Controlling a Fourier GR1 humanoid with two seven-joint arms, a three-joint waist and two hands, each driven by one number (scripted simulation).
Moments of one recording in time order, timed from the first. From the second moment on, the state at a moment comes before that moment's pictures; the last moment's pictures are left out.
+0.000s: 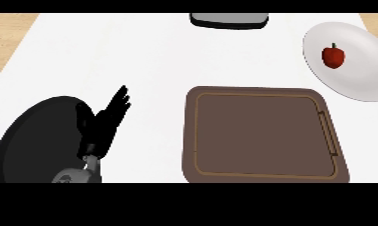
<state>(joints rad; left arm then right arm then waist) -0.05 0.10 -0.11 -1.40 0.11 0.04 0.21 -0.75 -0.79 -0.55 -0.12 0.16 0.31 -0.74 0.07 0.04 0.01</state>
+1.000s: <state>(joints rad) -0.02 0.10 -0.10 -1.41 0.11 0.04 0.20 -0.50 -0.88 -0.45 -0.20 0.25 0.41 -0.84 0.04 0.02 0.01</state>
